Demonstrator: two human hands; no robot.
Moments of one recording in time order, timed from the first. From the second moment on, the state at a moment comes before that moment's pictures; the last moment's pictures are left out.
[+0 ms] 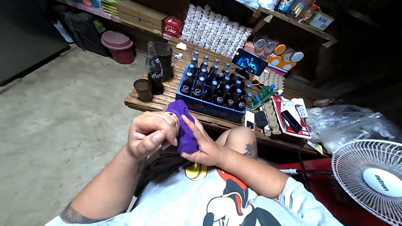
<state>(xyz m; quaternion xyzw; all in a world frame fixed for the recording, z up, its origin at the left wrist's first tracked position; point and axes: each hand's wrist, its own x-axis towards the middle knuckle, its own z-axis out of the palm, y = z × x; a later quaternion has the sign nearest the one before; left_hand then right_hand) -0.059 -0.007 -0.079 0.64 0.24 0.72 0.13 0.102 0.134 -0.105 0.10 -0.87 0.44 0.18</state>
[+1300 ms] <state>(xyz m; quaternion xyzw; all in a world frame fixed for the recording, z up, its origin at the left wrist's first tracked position) -0.069 -0.001 -0.081 0.53 0.29 0.80 0.01 0.078 0.162 -0.127 -0.08 -0.89 0.45 0.05</state>
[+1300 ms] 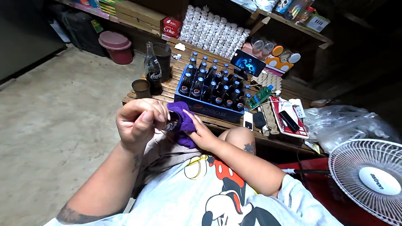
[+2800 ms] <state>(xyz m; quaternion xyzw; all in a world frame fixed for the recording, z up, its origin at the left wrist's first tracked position) -0.074 -0.049 -0.081 0.42 0.06 0.90 0.07 0.099 0.168 -0.111 -0.08 -0.33 0.94 0.09</state>
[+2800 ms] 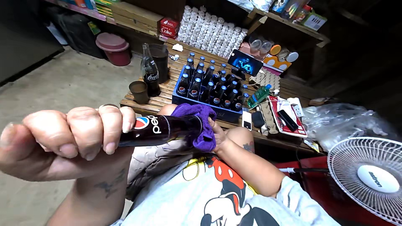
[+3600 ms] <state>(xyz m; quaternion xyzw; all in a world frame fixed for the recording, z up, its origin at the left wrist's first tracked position) -0.068 -0.045 -0.084 0.41 0.02 0.91 0.04 0.098 0.163 -0.117 -0.09 -0.26 0.96 0.05</state>
